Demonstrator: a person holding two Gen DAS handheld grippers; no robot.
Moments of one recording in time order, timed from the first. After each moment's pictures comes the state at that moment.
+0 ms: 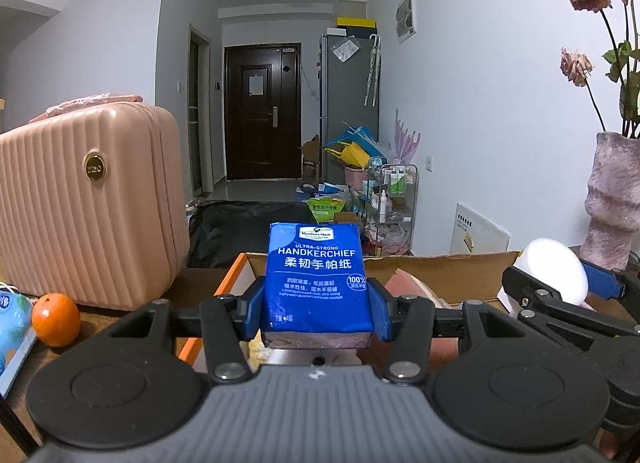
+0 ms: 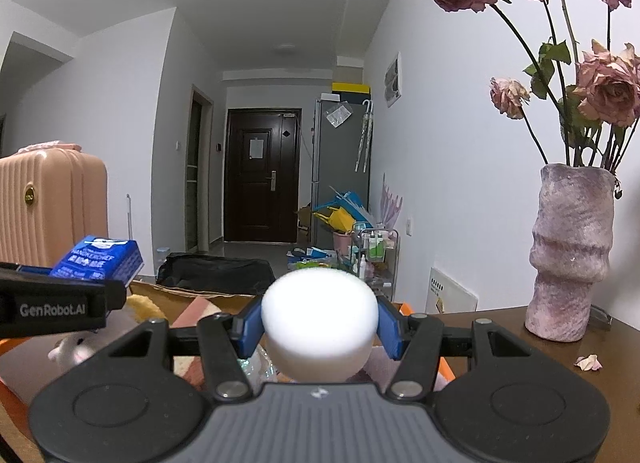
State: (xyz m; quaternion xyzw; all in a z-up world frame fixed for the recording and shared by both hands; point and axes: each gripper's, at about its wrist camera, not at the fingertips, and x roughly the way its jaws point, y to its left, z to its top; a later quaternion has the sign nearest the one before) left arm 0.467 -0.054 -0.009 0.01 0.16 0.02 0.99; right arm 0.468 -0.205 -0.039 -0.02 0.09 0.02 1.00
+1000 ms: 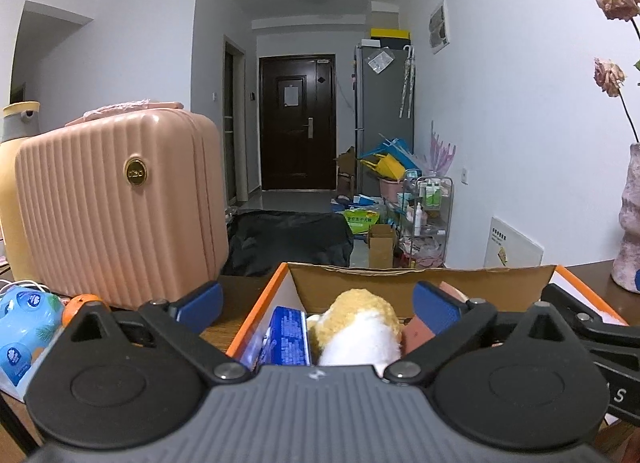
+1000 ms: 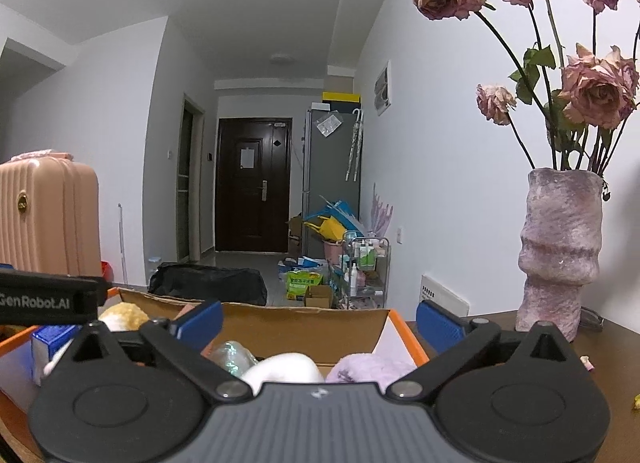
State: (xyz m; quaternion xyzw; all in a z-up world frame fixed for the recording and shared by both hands) left arm 0.470 -0.042 -0.009 0.00 0.15 0.08 0.99; right arm 0.460 -0.207 -0.040 -0.01 0.08 0.00 1.00
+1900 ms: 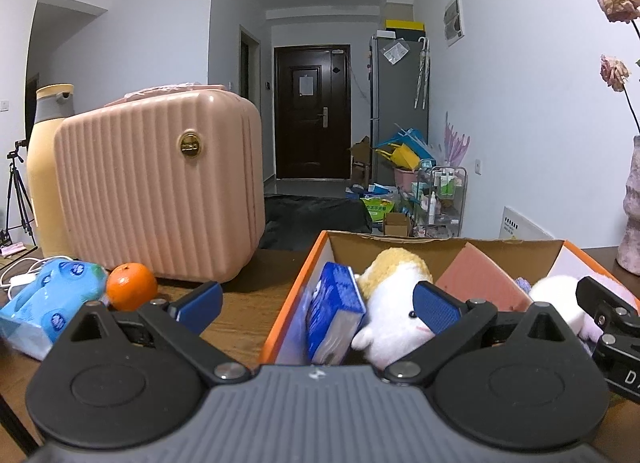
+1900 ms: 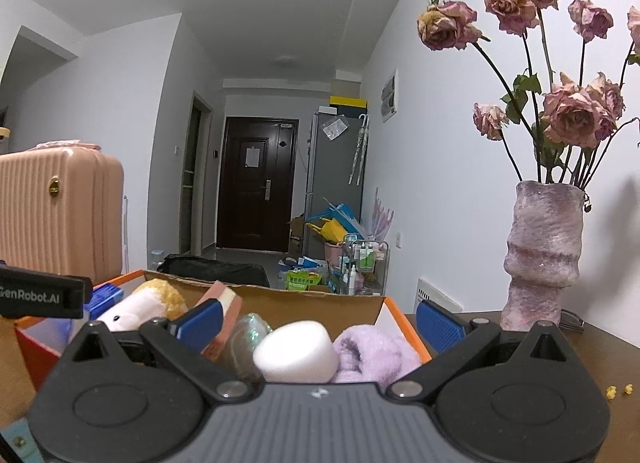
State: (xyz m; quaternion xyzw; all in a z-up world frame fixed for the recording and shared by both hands) left arm 0.425 -0.022 -0.017 0.00 0.16 0.09 0.98; right arm 0.408 -0.199 -0.040 -0.04 0.07 0.01 1.00
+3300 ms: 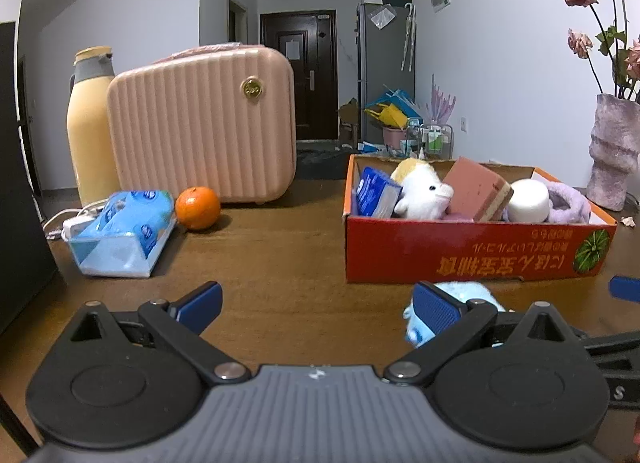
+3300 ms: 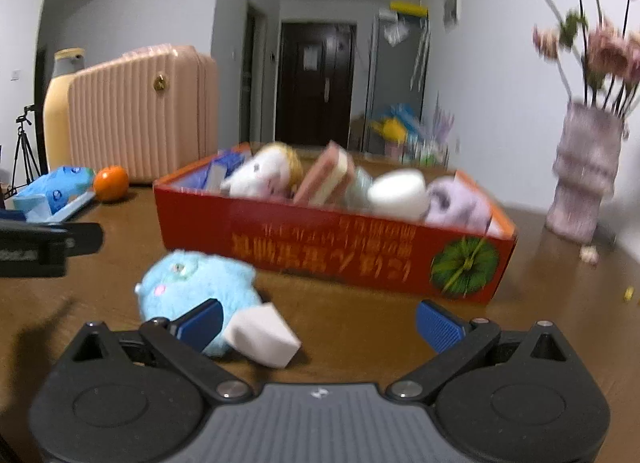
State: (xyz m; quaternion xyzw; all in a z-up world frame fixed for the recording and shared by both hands) left arm 0.297 0.030 -0.032 0.00 0.22 0.07 0.97; right arm 0.320 -0.160 -0.064 -0.04 0.25 0.09 0.96
